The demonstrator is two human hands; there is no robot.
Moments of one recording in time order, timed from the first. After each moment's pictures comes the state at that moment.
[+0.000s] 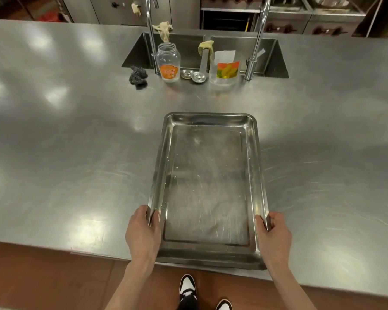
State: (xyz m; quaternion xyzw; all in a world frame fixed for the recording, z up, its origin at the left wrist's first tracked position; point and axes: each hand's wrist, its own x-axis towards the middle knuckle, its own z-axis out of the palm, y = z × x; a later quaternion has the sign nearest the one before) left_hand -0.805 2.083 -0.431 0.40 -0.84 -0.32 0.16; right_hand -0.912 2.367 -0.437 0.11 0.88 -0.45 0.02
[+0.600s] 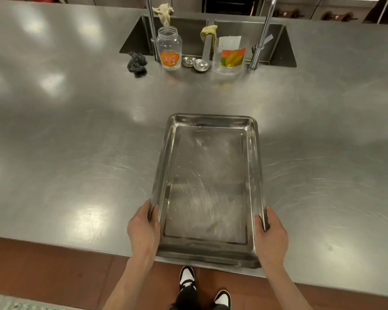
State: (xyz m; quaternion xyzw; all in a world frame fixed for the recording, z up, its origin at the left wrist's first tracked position) left_hand -0.811 2.071 -0.464 0.39 -0.83 -0.37 0.14; right_hand -0.913 2.360 -0.486 0.08 0.92 -0.38 -0.03
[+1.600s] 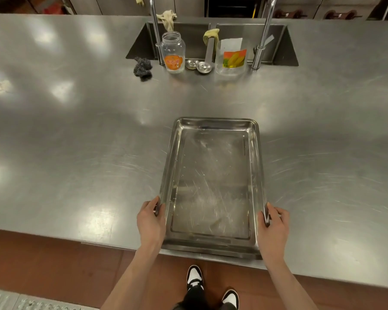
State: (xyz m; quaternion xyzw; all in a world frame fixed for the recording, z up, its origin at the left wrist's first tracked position) left_hand -0.812 2.067 -0.471 0.42 -0.79 -0.42 0.11; right_hand -0.907 2.359 -0.501 0.06 0.90 -0.43 -0.05
